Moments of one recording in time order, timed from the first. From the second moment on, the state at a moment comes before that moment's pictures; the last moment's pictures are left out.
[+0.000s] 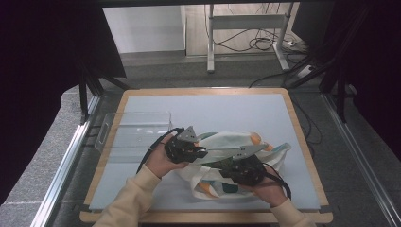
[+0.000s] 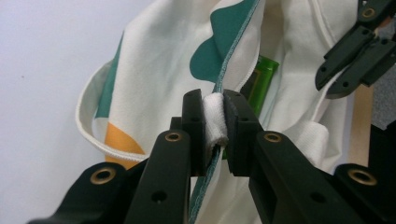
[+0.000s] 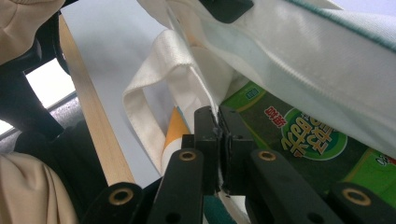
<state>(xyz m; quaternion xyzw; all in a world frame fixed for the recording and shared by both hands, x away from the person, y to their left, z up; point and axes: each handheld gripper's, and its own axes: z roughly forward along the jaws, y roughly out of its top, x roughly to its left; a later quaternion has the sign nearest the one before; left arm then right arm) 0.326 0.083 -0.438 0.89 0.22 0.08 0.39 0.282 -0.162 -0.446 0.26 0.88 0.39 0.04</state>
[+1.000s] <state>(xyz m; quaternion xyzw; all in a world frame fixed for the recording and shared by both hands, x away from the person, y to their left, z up) 0.359 0.087 -0.432 0.87 0.28 0.12 0.39 0.270 -0.167 -0.450 0.25 0.88 0.40 0.02</state>
